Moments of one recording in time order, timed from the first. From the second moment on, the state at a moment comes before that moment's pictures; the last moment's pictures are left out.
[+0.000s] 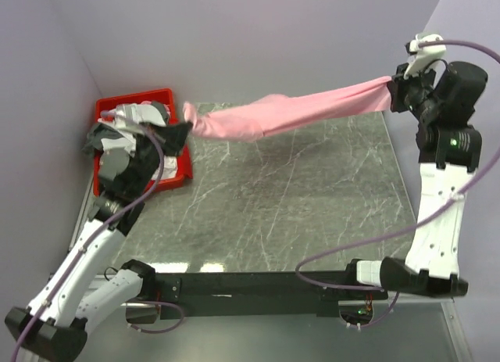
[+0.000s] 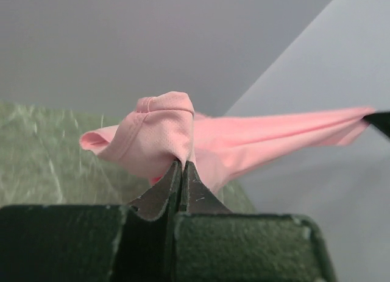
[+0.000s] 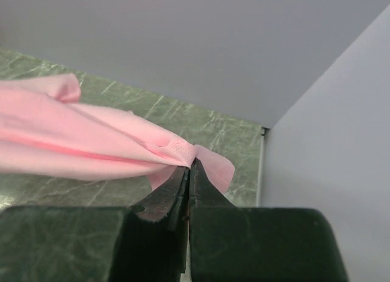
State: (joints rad) left arm -0.39 0.90 0.96 0.18 0.03 -0.63; right arm -0.17 1.32 1.90 -0.76 -0.31 -0.28
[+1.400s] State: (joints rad) left arm -0.70 1.78 1.20 -0.20 0.25 -0.37; right arm 0.09 1.29 0.99 -0.92 -0.79 -0.81
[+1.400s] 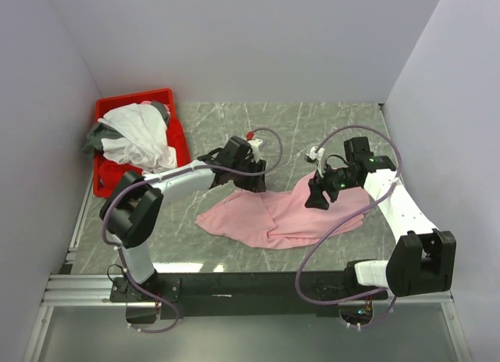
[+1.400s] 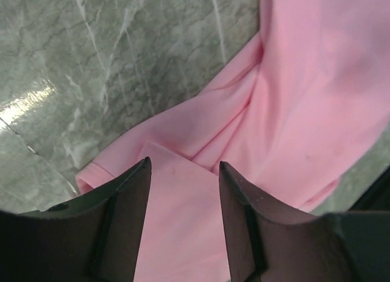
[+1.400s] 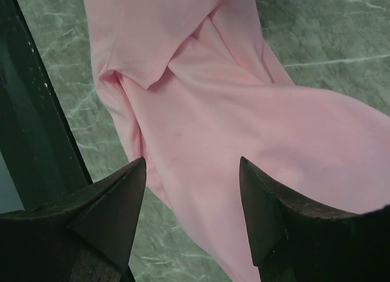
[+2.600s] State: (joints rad) left arm -0.76 2.00 1.44 -0.50 0.09 -0.13; right arm -0.13 1.32 1.01 -1.03 -0.79 -0.91
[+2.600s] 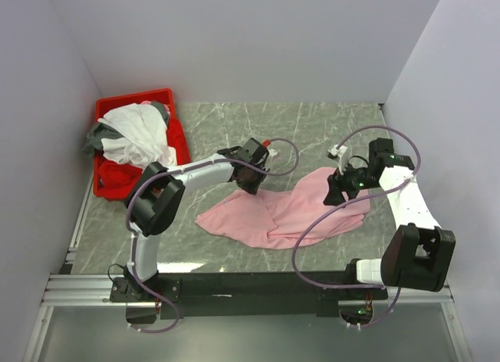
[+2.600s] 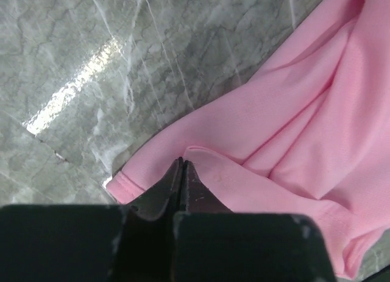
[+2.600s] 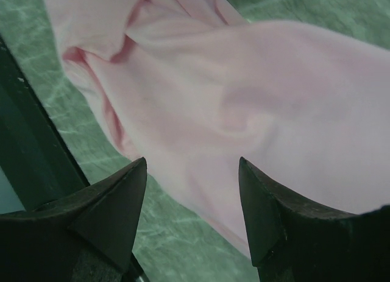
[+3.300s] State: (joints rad) left arm -0.76 1.56 1.12 -0.35 0.03 -0.26; right arm -0.28 1.31 0.80 -1.07 -0.37 -1.37
